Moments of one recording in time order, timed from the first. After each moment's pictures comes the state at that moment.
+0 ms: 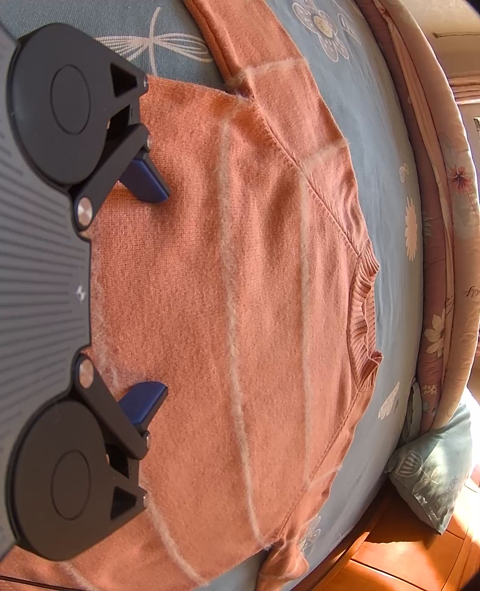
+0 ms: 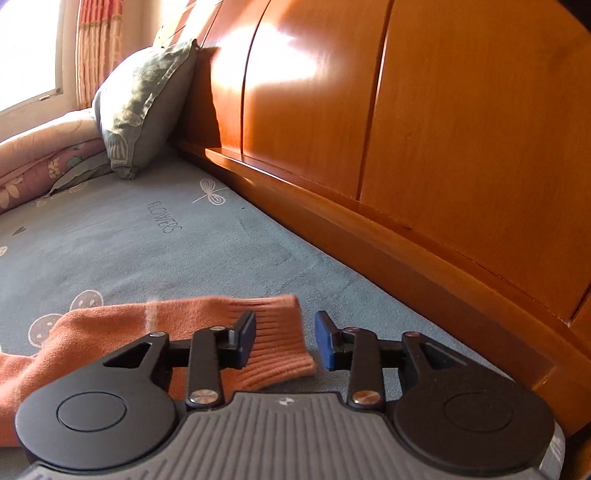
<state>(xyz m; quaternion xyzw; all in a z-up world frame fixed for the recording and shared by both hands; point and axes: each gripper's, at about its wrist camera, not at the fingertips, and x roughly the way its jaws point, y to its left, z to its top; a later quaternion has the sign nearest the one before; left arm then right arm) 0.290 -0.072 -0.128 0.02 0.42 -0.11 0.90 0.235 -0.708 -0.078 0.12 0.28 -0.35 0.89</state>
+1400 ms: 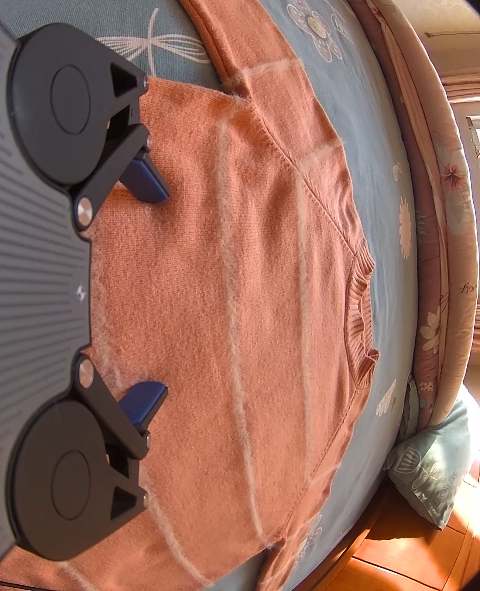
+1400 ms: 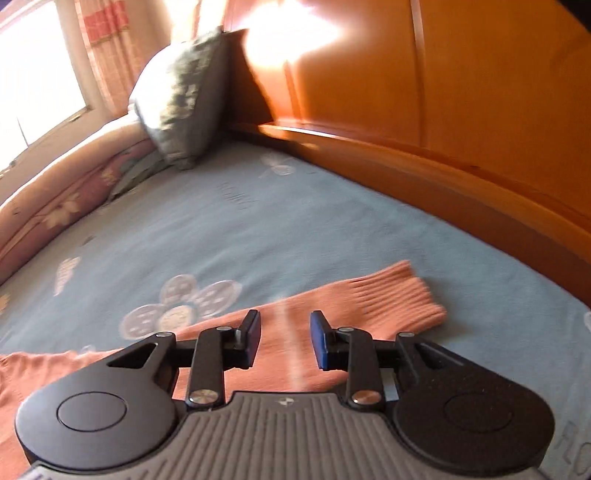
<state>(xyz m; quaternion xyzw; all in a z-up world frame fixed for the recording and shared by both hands) 0.285 -0.072 -0.129 0.03 0.41 -0.11 0.90 0.260 -0.654 -0.073 0.22 0.30 -0.20 0.91</state>
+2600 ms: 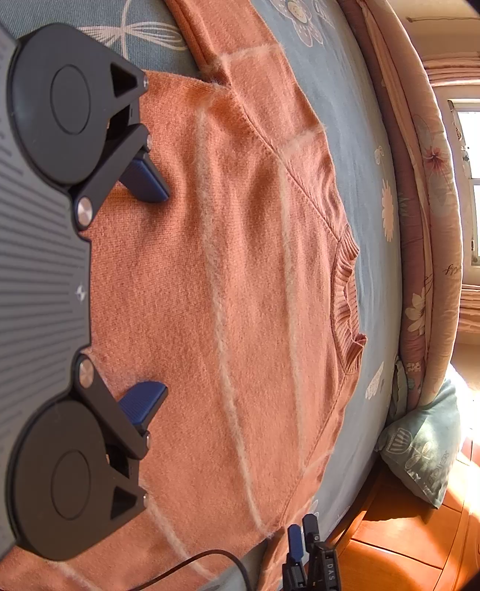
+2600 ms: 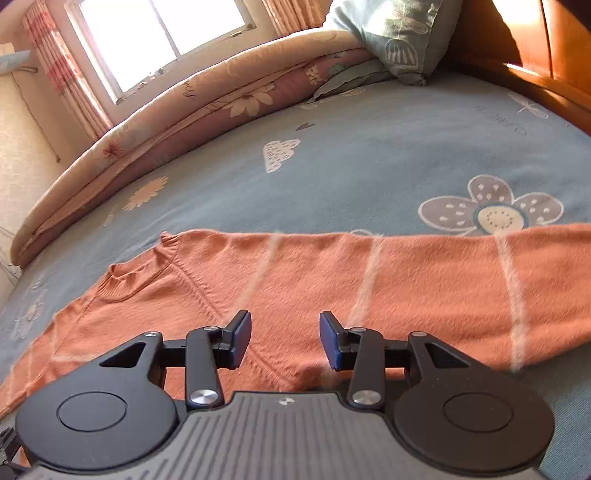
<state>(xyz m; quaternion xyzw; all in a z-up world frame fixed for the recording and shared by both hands) 0.289 -0.067 -0.135 0.04 0.38 -0.14 0.91 0.334 -0.470 -0.108 0.21 0.36 0.03 0.91</state>
